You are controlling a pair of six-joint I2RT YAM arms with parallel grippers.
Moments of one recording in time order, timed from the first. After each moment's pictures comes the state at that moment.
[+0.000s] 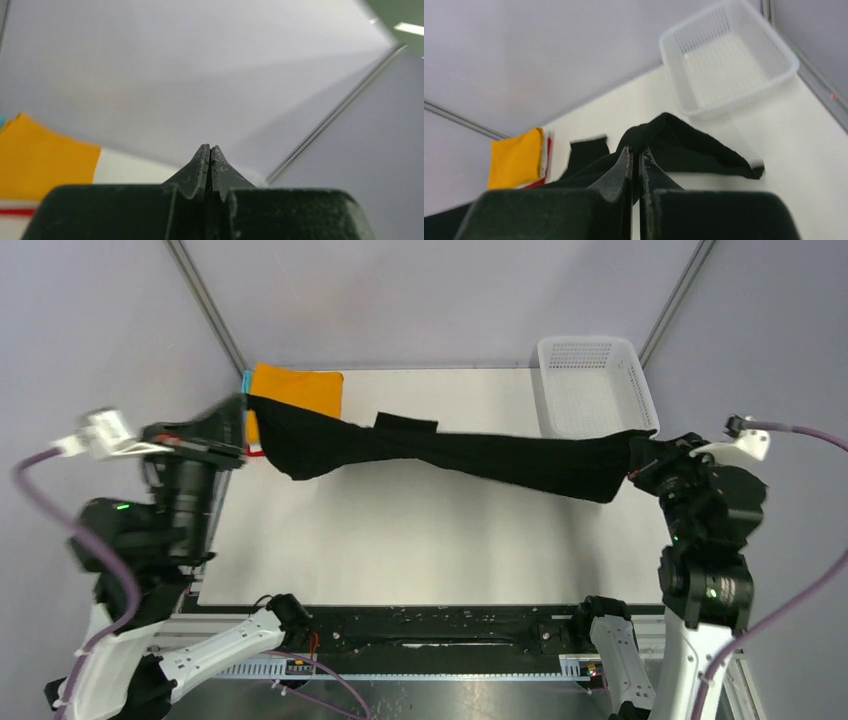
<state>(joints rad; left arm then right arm) -0.81 0.64 1.31 -0.29 -0.73 -0.36 -0.16 0.66 1.21 -0.71 -0.09 0.51</state>
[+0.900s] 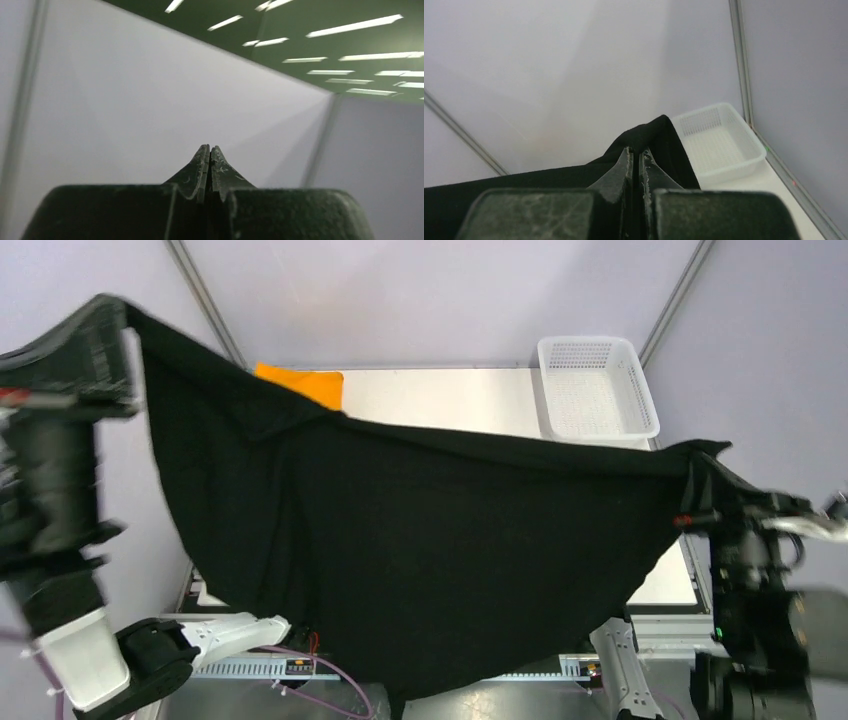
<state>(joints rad) -0.77 0.97 2.18 -0.39 -0.38 0.00 -0.16 0.58 1.75 -0.89 -0.03 0.38</state>
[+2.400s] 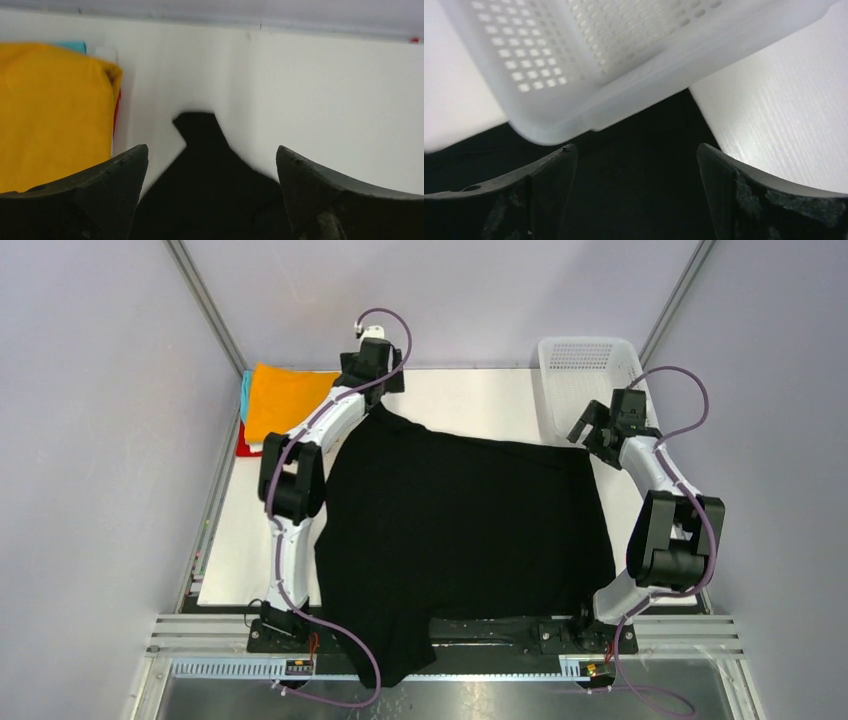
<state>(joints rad) -0.33 2.24 1.98 -0.28 -0.39 -0.23 -0.15 1.64 1.16 -0.39 0.04 0.43</state>
